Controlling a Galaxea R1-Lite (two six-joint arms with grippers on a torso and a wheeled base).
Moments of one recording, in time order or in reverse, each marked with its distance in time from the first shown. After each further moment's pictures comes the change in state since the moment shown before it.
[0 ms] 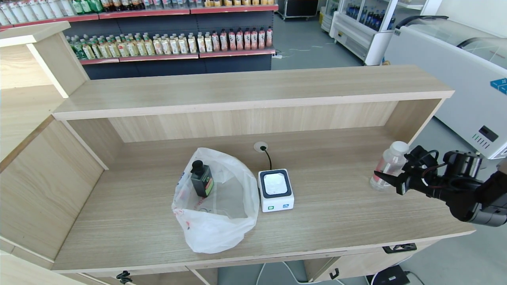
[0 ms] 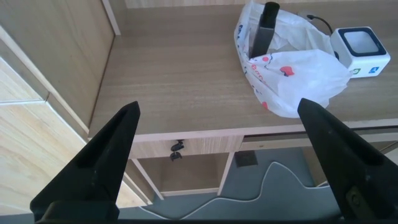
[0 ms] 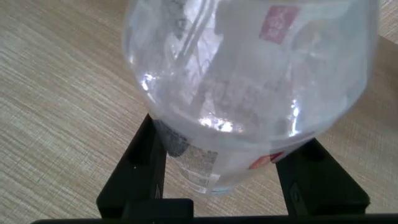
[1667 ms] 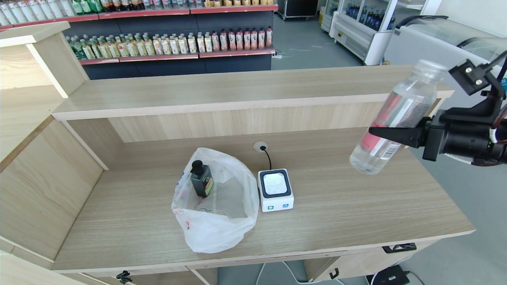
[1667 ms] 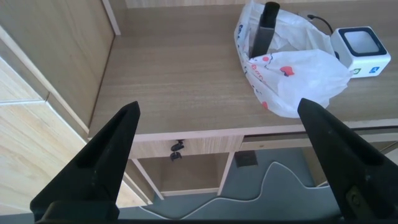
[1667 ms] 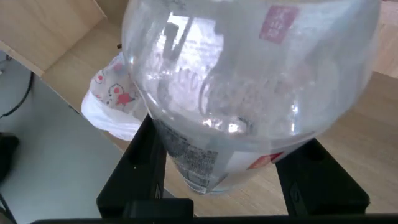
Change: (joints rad) left arm 0.001 0.000 0.000 0.000 0.000 0.000; right arm 0.410 -0.843 0.011 0.749 -0.082 0.432
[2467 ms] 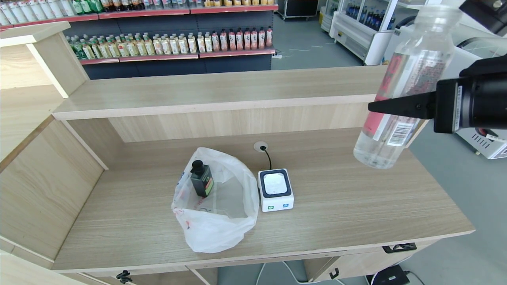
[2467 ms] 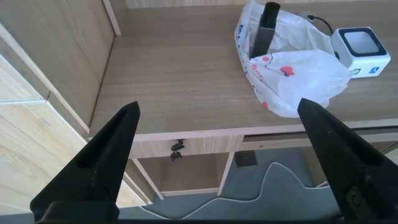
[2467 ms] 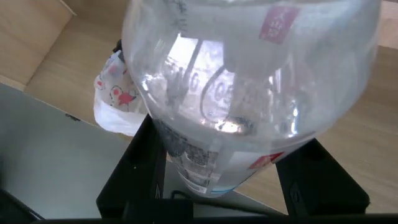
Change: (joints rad) left arm -0.001 0.000 0.000 0.000 0.000 0.000; right arm 0.457 -0.092 -0.396 0.586 -0.658 0.136
